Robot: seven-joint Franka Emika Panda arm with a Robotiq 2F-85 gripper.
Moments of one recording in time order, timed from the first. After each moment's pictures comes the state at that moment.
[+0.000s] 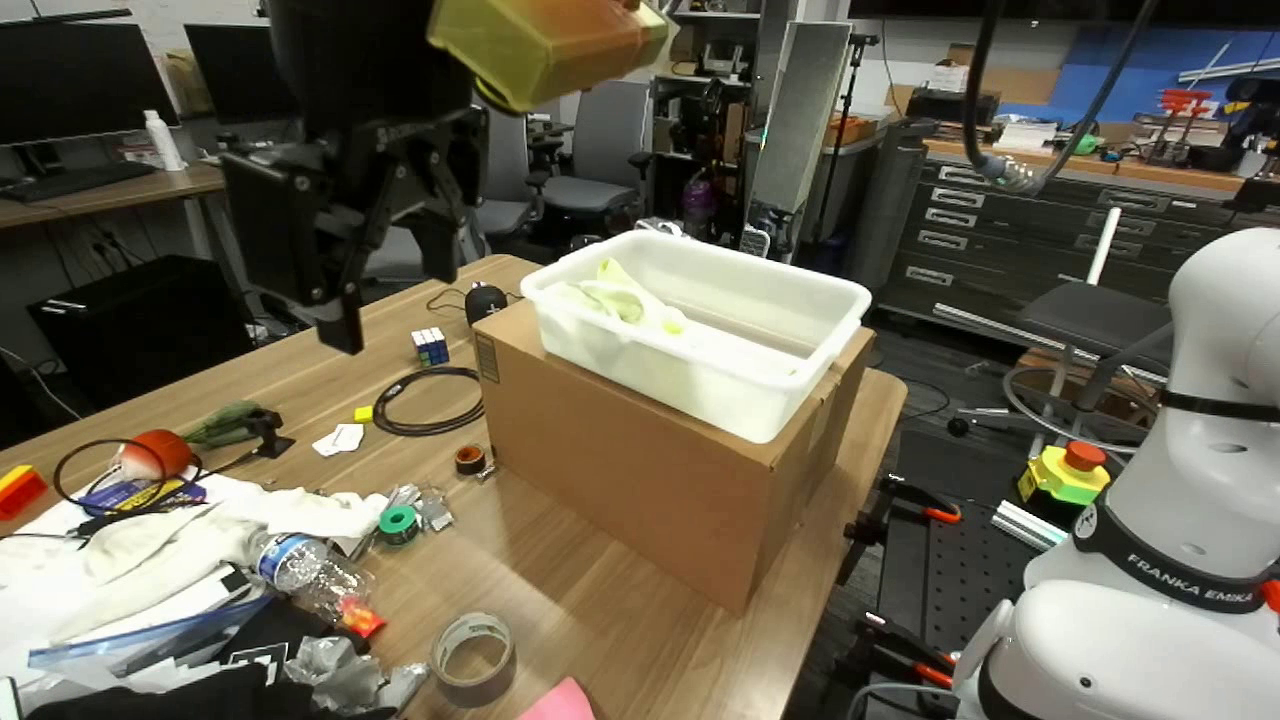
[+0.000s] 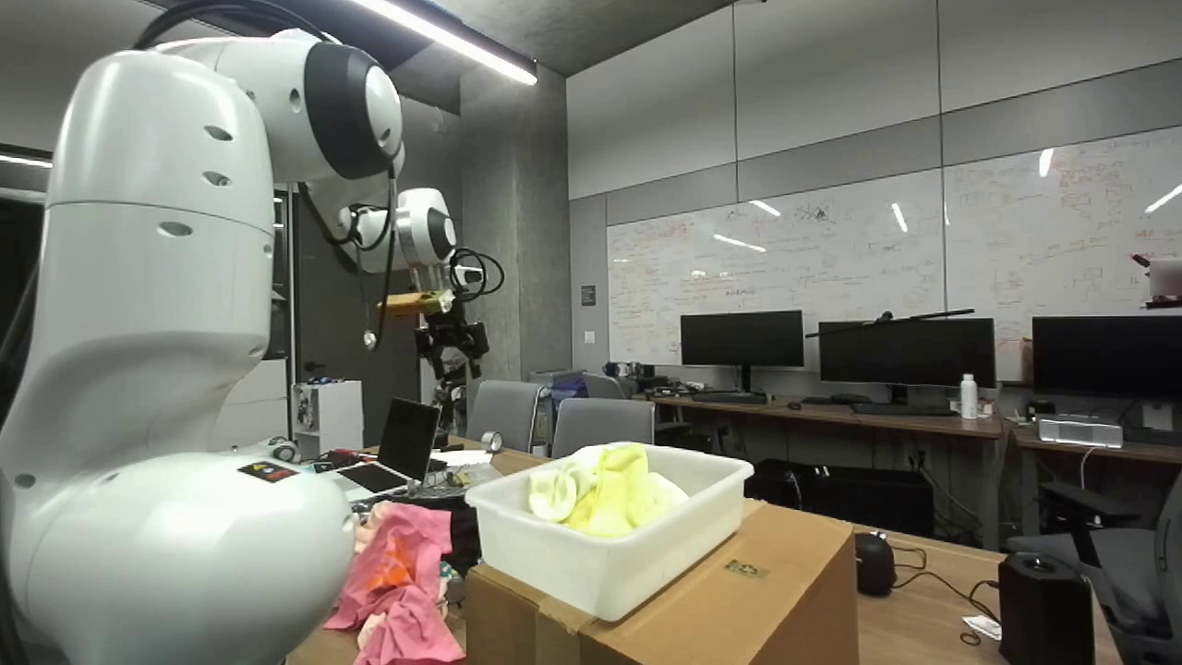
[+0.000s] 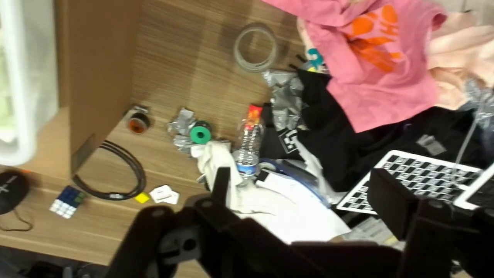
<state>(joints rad) 0.31 0.08 0.31 -1.78 -0.20 2.07 0.49</state>
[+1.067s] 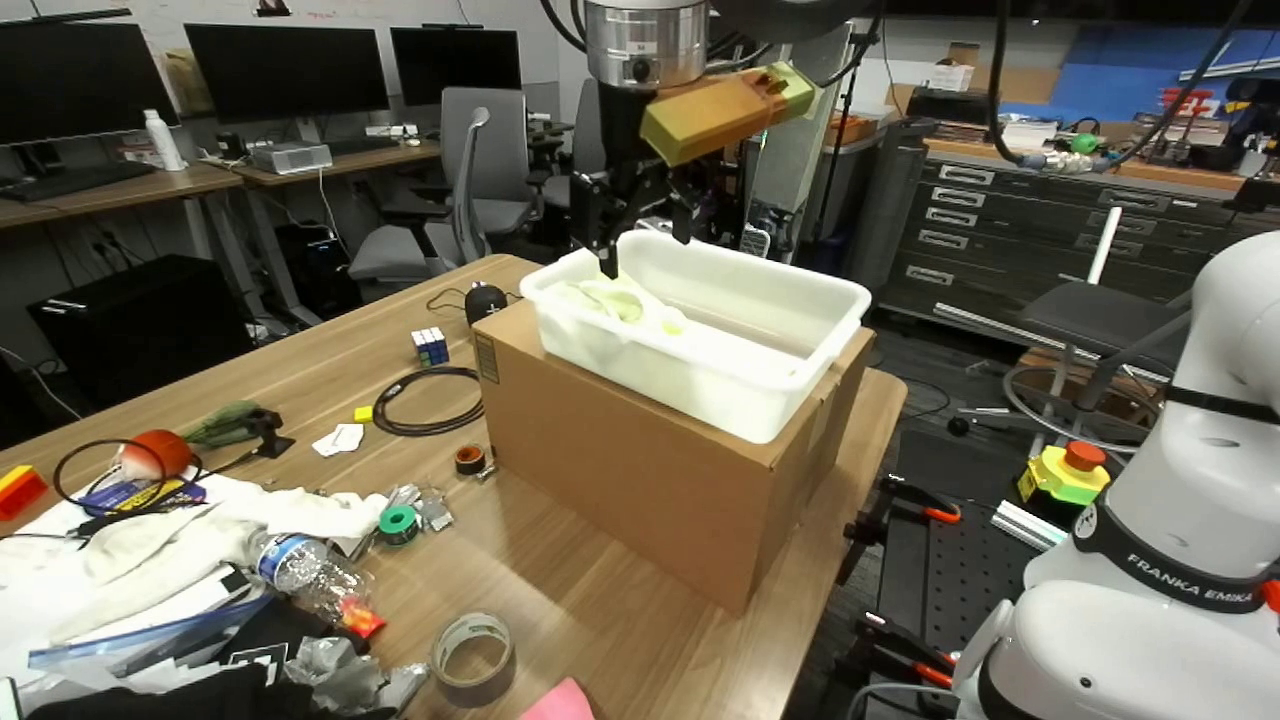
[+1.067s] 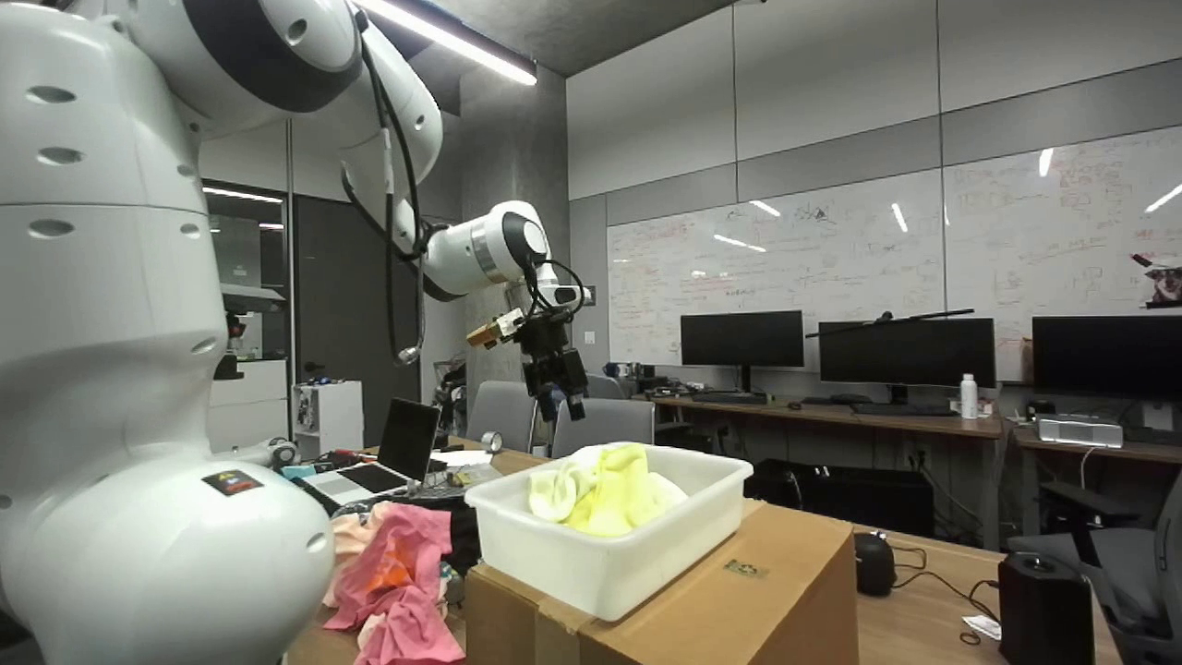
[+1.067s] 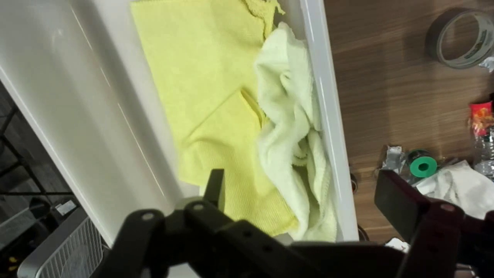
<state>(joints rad) 0.11 -0.13 0.13 -2.13 -0.24 2.02 0.72</state>
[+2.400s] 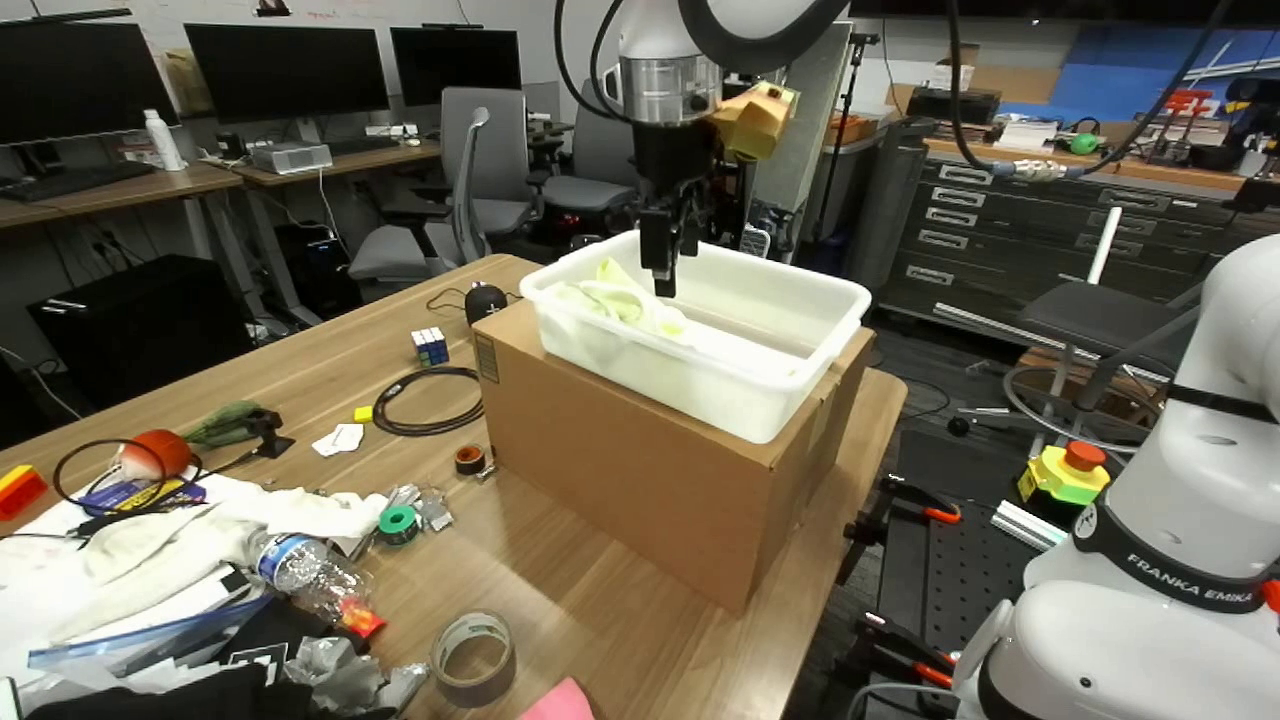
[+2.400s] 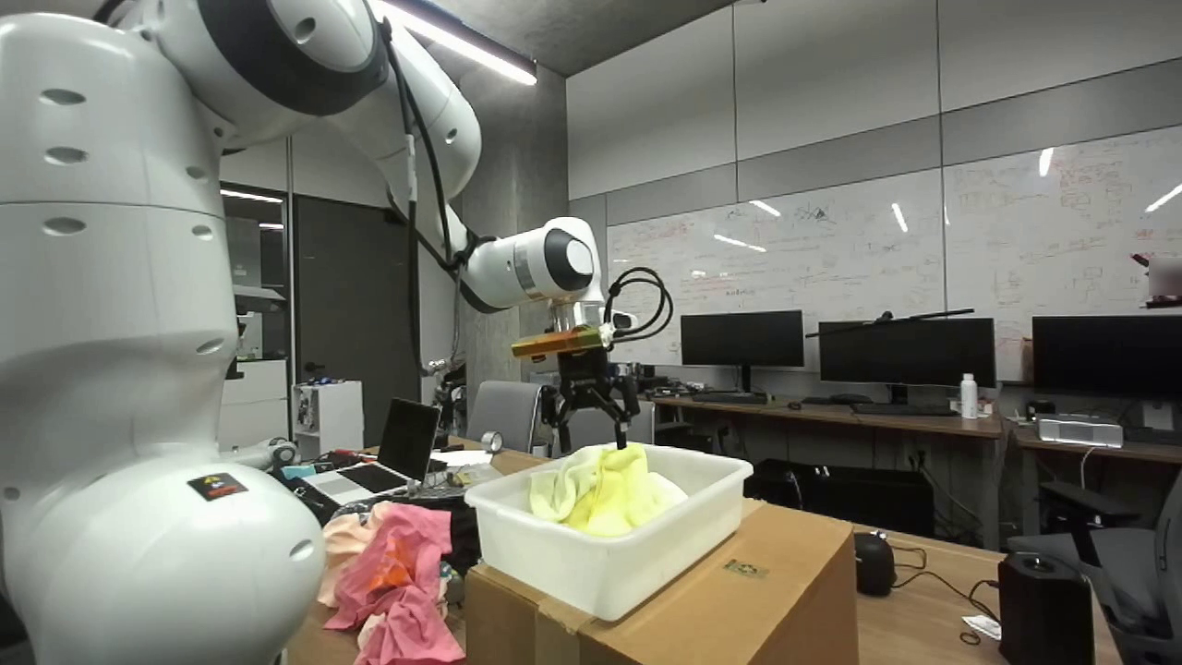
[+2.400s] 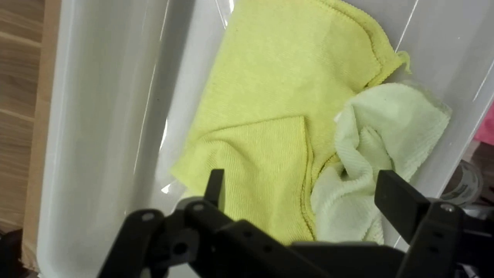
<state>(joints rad) 0.03 -0.08 0.06 -2.15 -0.16 2.01 -0.01</state>
